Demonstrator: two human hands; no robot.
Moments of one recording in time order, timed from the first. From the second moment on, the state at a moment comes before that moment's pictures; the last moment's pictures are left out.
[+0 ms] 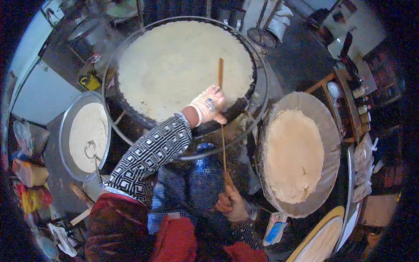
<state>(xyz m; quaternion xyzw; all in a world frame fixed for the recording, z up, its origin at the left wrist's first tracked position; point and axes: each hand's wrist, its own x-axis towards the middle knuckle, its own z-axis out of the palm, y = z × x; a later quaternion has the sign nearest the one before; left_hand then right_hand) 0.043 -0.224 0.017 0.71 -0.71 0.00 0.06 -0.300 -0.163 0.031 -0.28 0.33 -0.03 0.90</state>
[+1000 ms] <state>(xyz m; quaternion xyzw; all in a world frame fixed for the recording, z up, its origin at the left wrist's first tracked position) 0.034 0.073 -0.028 0.89 -0.46 0.04 -0.02 -0.258 -0.125 0.030 -0.65 0.31 -0.02 0.69</state>
